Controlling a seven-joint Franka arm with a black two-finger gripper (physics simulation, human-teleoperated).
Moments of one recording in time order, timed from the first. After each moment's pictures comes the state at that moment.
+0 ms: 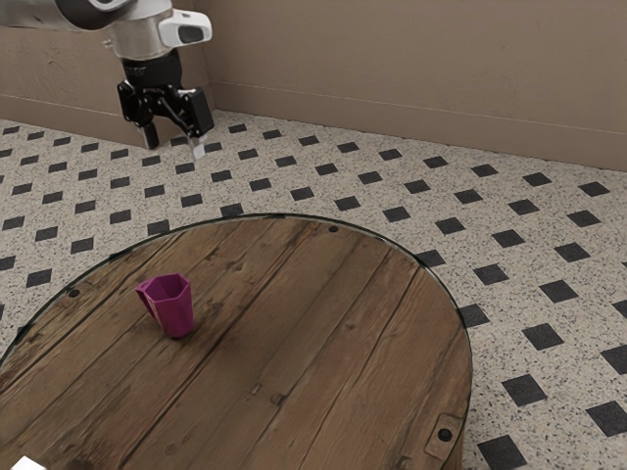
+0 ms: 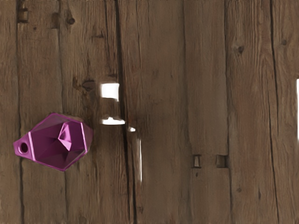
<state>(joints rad) -0.05 0.01 0.04 -1.49 -0.01 1.50 0.02</state>
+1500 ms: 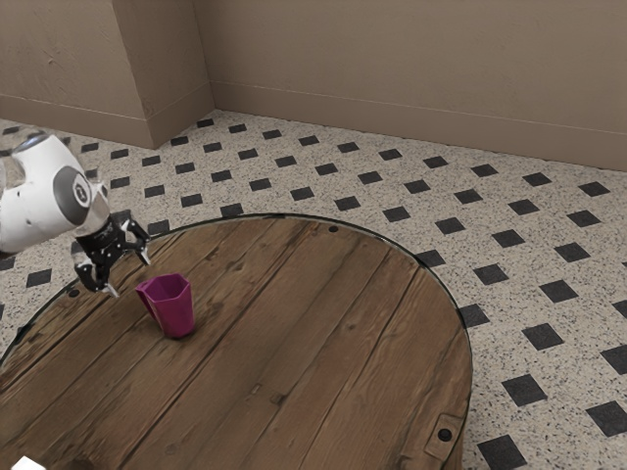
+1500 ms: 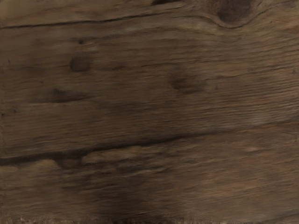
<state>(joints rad) 0.04 0.26 0.41 -2.08 -0.44 2.35 -0.73</state>
